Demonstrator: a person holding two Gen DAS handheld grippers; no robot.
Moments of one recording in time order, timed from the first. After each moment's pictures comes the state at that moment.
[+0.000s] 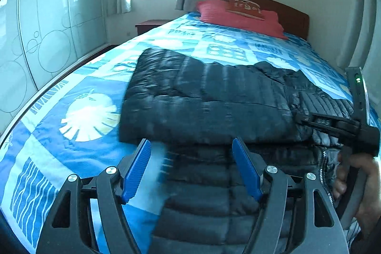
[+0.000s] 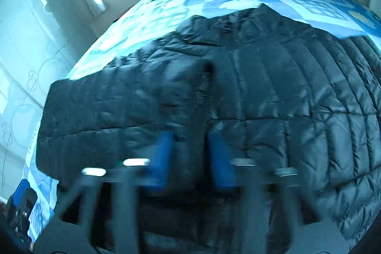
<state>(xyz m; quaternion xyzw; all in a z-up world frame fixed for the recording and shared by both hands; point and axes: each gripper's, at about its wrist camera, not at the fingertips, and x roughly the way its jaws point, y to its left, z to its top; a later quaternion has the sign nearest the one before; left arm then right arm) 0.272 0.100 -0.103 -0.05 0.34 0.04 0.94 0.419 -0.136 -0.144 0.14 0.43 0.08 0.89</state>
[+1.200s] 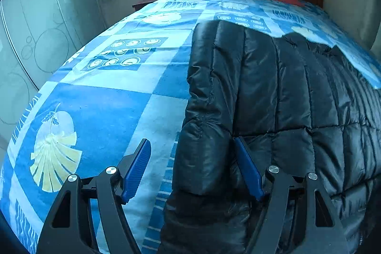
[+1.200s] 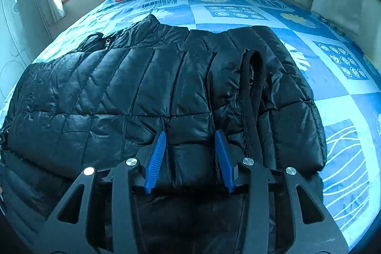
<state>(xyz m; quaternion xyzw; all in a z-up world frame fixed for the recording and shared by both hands) 0.402 0.095 -0.154 0.00 0.43 0.06 0.90 0.381 -0.302 -0.157 0.08 0.42 -0.06 0.90</state>
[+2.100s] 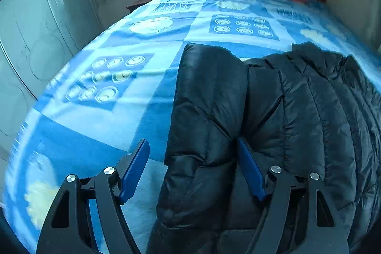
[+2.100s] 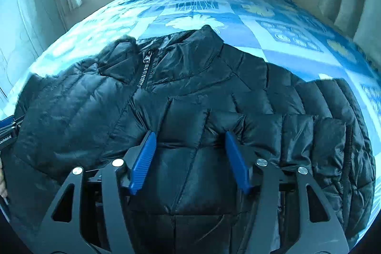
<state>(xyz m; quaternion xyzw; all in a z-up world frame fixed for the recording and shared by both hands) 0.477 0.091 -0.156 0.01 0.43 0.06 0.90 0.481 -0.223 -0.153 0.03 0.42 -0.01 0.91</state>
